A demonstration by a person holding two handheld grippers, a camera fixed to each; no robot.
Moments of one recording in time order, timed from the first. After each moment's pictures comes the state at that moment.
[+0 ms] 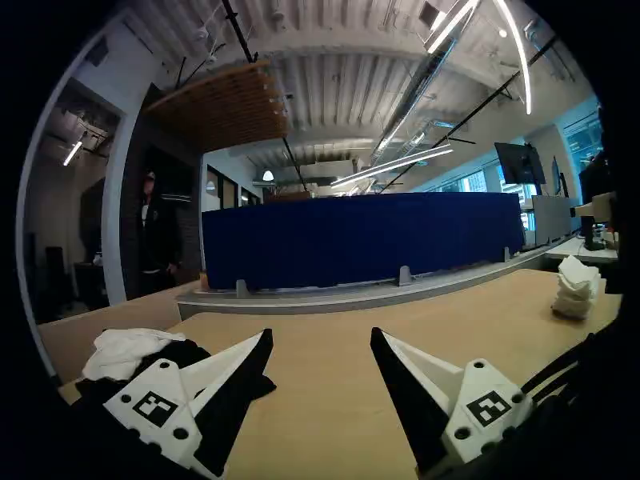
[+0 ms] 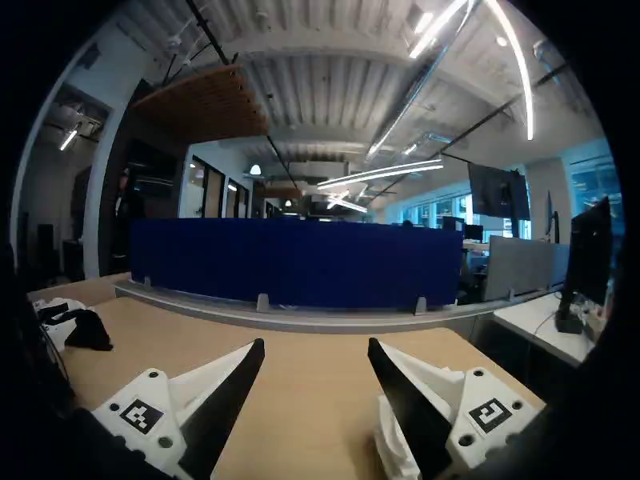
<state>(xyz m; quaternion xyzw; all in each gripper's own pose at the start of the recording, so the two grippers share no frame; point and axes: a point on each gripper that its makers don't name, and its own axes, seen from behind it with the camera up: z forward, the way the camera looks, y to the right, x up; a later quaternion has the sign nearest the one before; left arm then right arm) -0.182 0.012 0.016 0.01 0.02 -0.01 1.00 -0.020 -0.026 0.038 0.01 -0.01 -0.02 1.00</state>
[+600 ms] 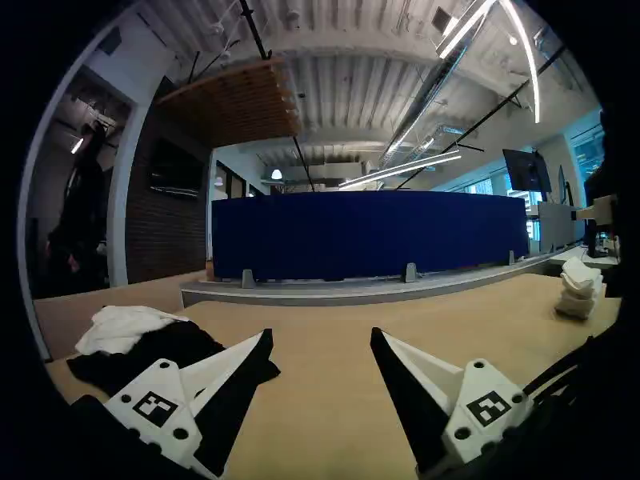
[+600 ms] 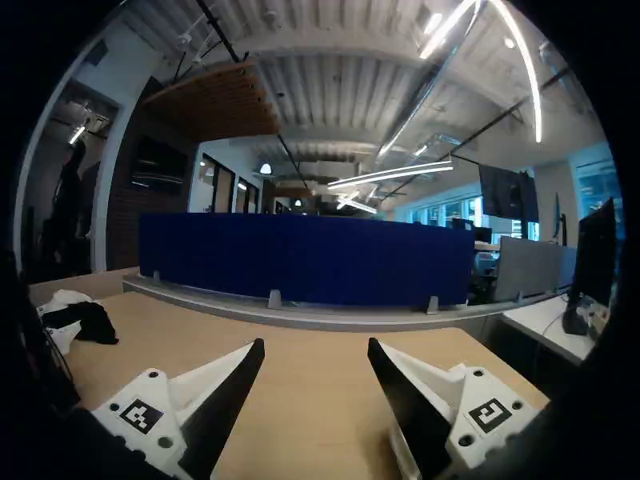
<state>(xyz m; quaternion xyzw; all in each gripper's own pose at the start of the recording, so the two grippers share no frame) -0.210 -0.001 0.011 0.02 0.02 -0.03 1.00 -0.029 -0.049 0.042 0.03 -0.01 -0.02 1.00</state>
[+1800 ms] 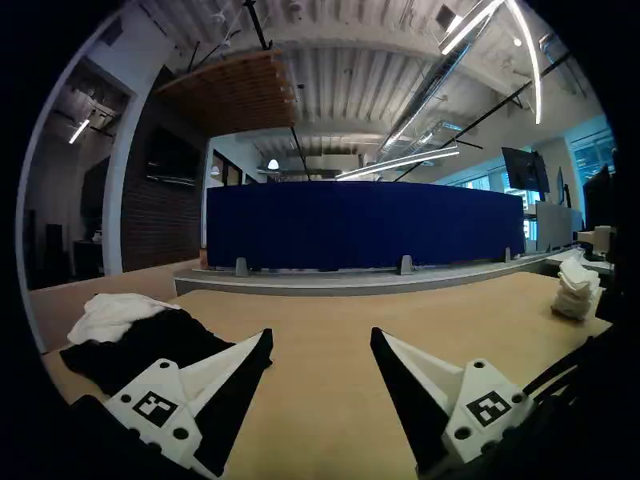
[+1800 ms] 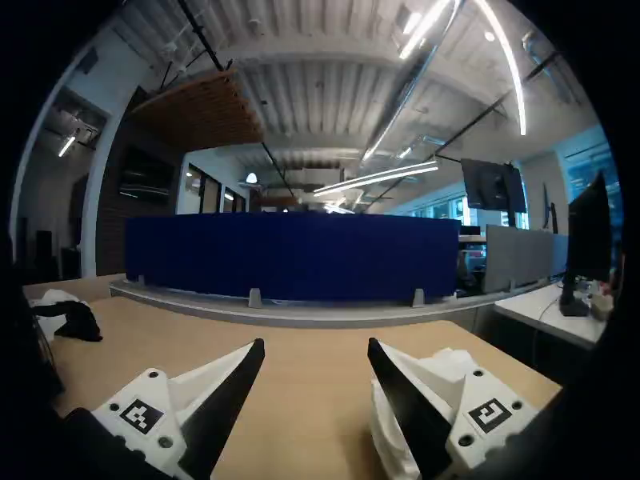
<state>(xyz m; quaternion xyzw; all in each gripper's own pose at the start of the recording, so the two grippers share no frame) -0.221 0.003 0.018 0.01 0.00 -0.04 1.00 -0.075 0.002 0.047 0.00 0.01 0.00 1.00</state>
